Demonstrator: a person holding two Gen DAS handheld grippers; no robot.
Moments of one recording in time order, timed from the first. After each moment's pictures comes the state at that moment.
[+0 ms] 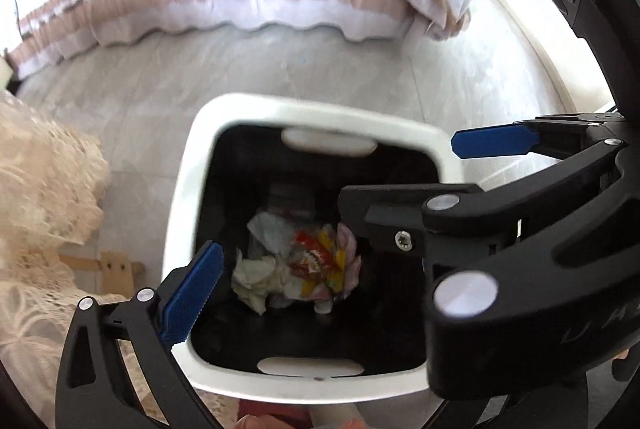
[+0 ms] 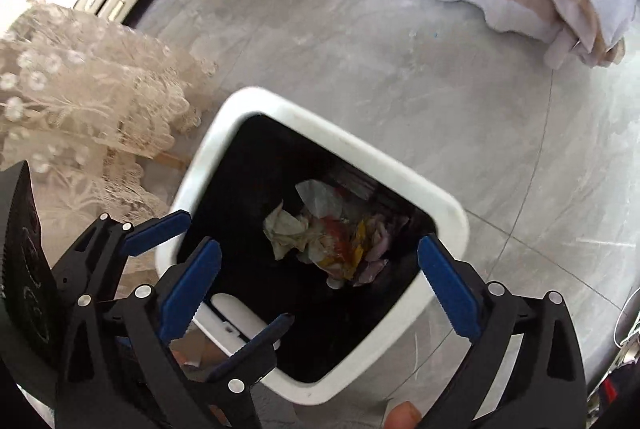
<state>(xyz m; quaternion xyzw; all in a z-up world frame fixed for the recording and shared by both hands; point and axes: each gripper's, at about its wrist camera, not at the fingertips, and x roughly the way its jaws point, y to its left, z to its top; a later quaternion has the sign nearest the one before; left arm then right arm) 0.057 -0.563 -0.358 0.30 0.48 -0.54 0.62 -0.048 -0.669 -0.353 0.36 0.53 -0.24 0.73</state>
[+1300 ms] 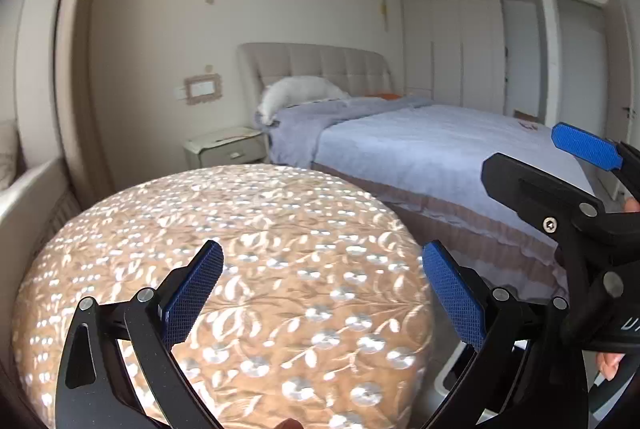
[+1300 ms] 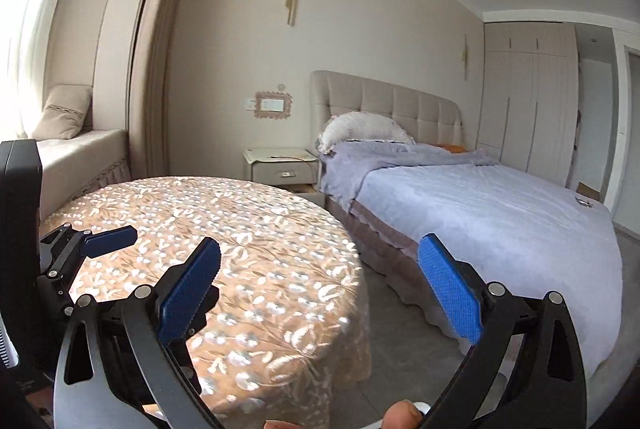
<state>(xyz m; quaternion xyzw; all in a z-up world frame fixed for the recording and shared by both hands) 0.095 -0.234 -0.057 0.06 0.18 -0.25 0.95 0.011 -0.391 -0.037 -0.04 0.13 -0.11 0.98</state>
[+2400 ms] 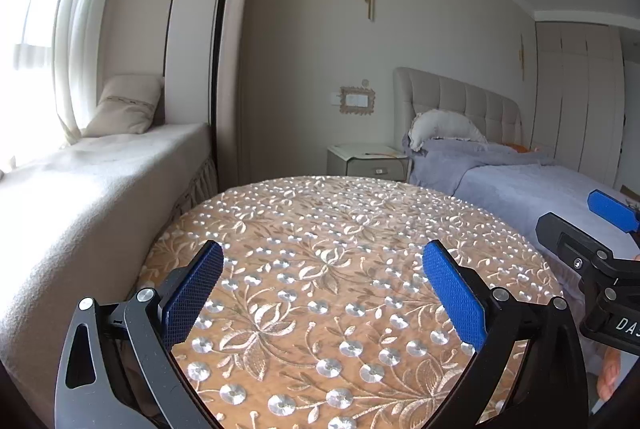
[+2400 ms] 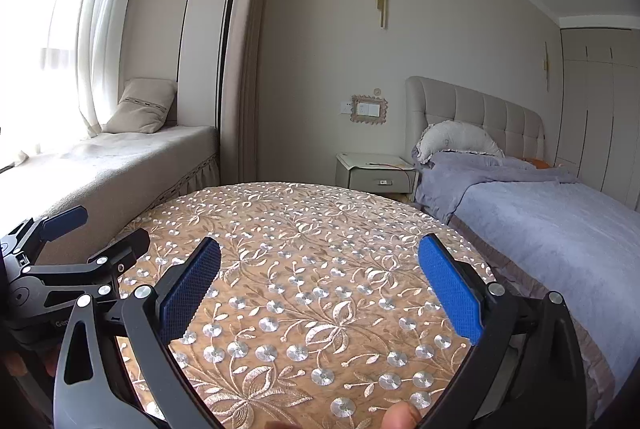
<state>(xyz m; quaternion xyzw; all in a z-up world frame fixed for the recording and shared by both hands) 0.107 -0.036 -0.030 -0.02 0.16 -0.04 0.99 0.062 -0.253 -0.022 -0.05 0.14 0.02 0.99</state>
